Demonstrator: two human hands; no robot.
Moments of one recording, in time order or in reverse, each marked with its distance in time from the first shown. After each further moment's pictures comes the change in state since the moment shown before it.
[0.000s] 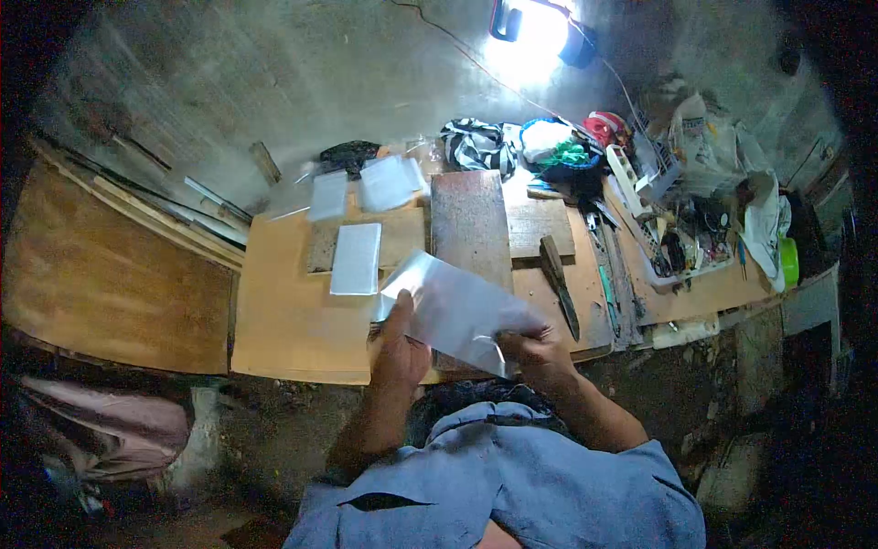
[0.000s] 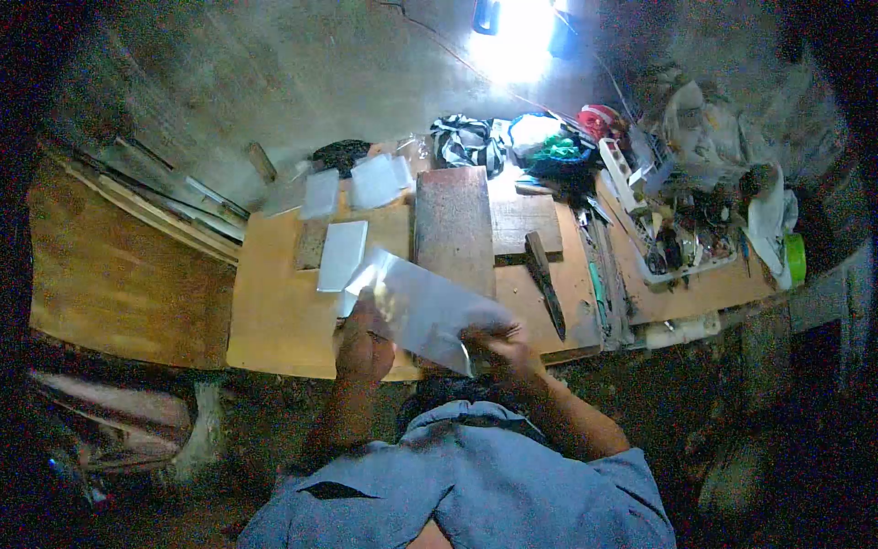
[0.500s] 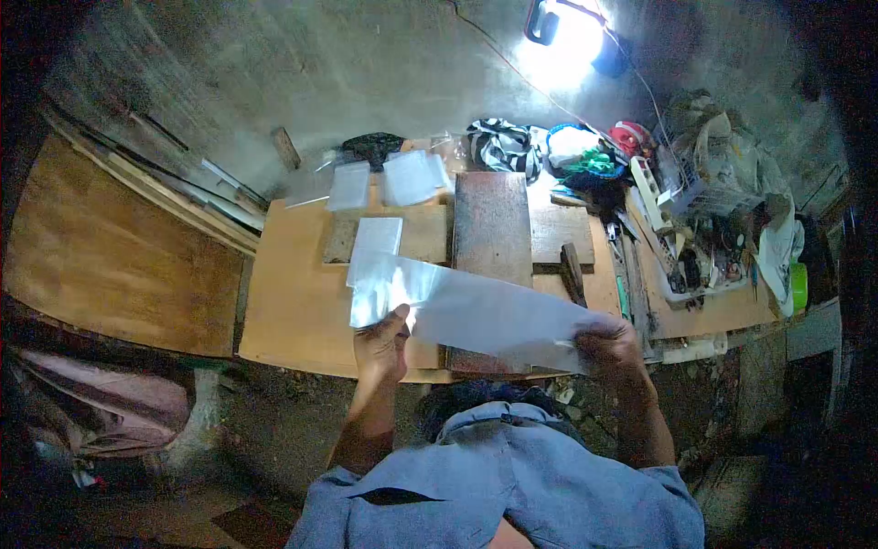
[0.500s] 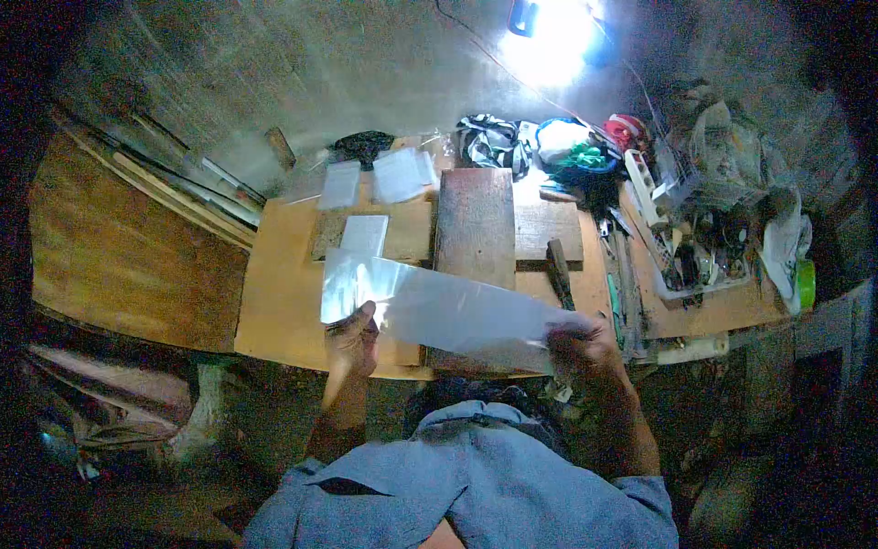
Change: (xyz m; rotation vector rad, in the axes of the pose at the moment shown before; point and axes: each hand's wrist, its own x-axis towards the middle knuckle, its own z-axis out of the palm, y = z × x) left_hand 0.008 0.028 -0.053 0.342 0.195 0.201; right_hand -0.016 -0.048 -0.071 -0.447 0.135 0.006
